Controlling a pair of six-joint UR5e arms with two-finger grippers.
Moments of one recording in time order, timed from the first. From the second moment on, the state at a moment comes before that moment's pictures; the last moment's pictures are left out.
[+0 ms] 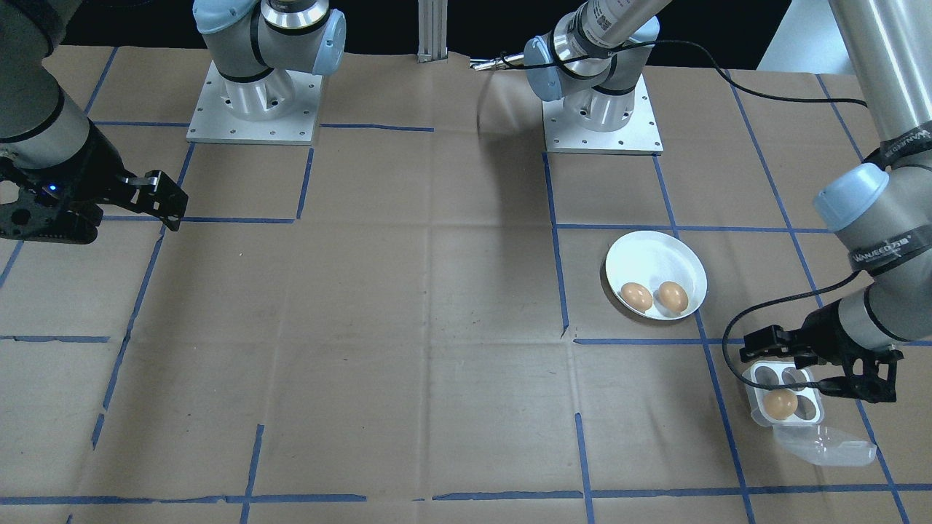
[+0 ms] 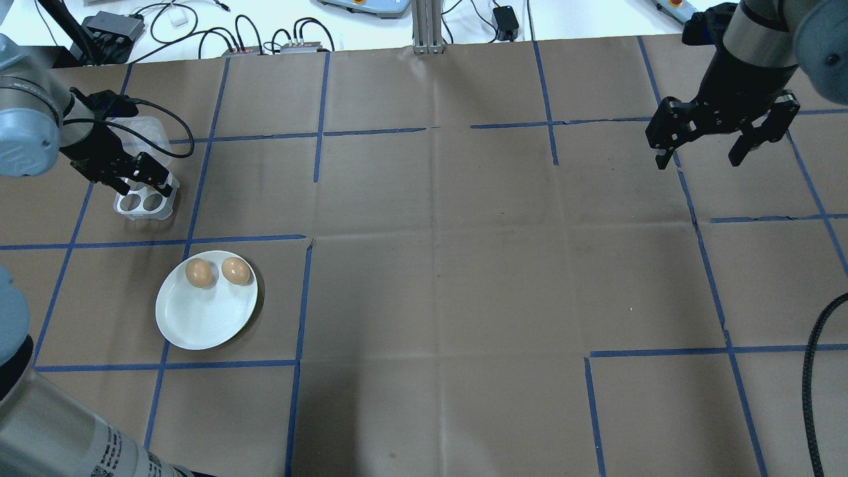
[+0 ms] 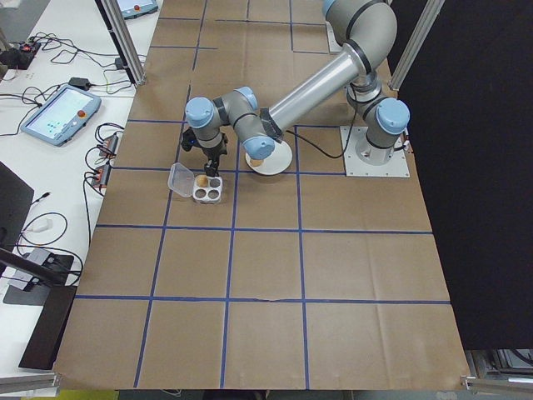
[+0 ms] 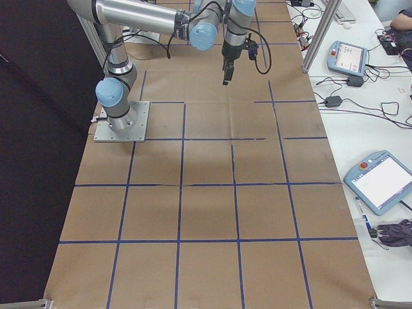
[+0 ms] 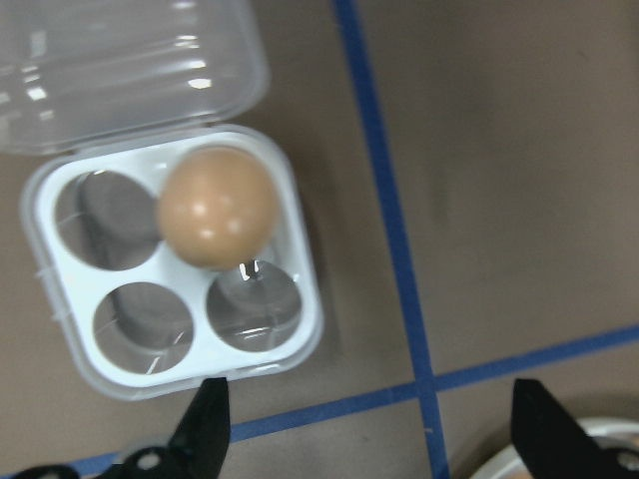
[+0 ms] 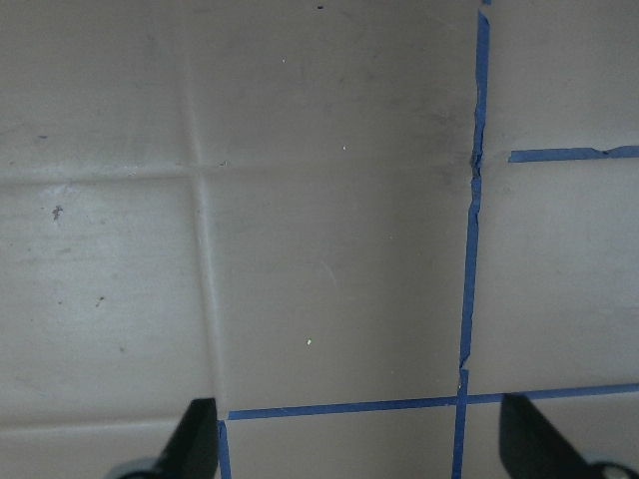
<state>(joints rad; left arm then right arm) -1.09 -2.07 -1.56 -1.18 1.52 0.50 1.39 -1.48 1.60 -1.57 -1.64 -0.14</state>
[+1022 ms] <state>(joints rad) -1.09 -2.20 -1.45 -1.11 1.56 0.30 1.39 -1.48 1.60 -1.57 -1.64 -0.14</state>
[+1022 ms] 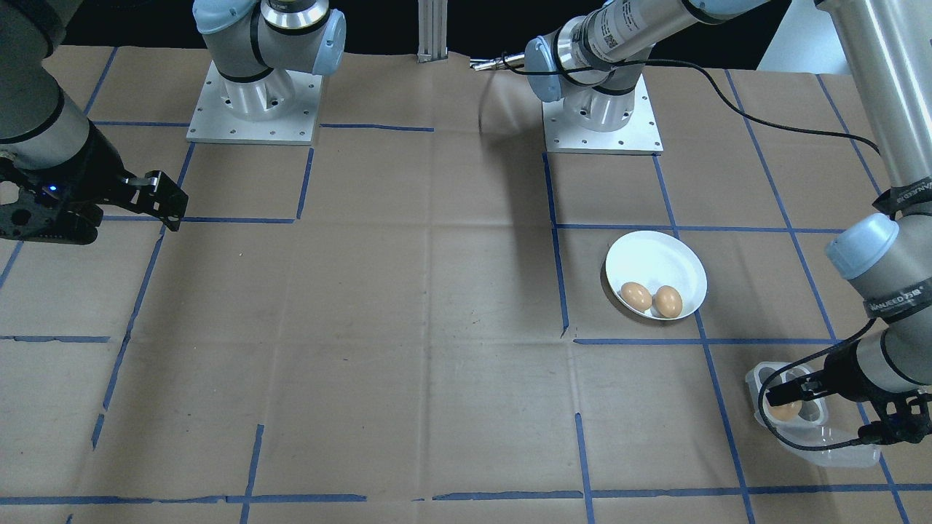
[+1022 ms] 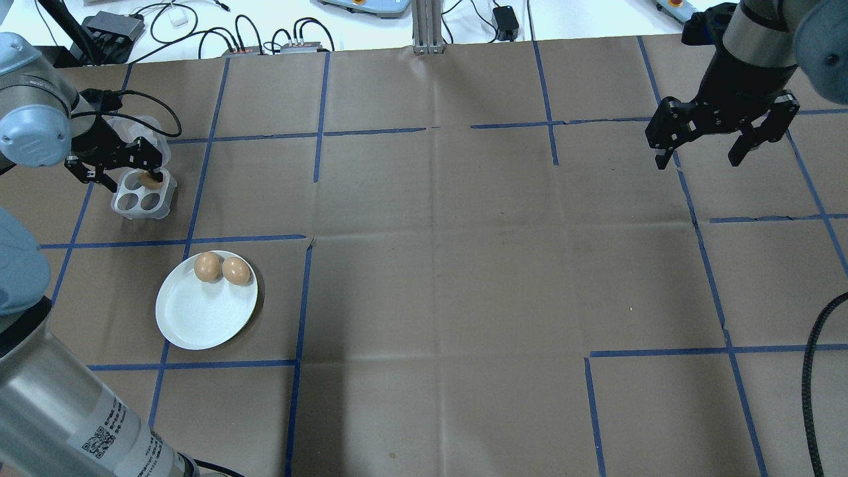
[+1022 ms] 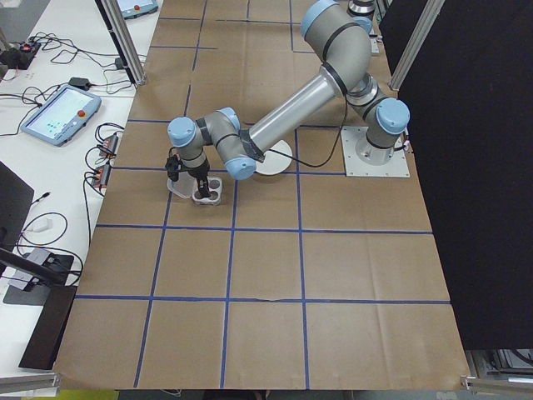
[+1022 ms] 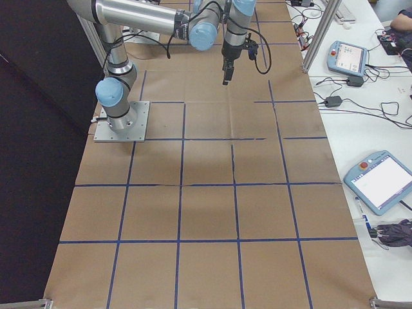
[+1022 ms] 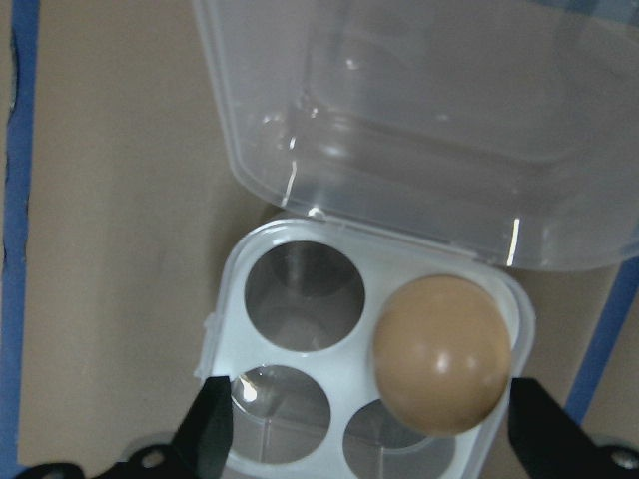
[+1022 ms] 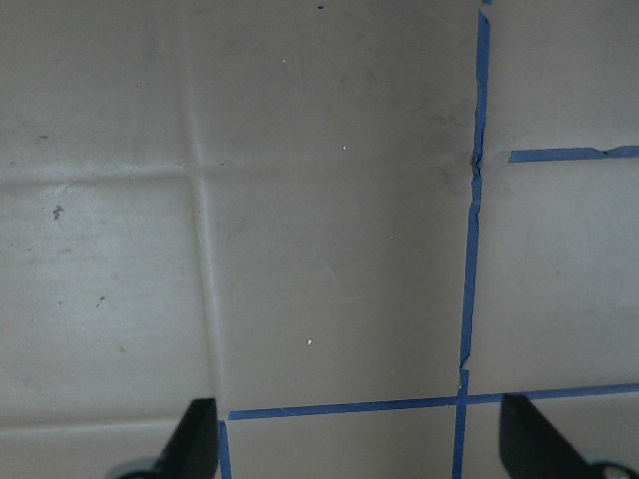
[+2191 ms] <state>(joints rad) -1.09 -2.22 -1.45 -1.09 1.51 0.38 1.39 -1.48 1.60 -1.57 -1.64 -0.14</state>
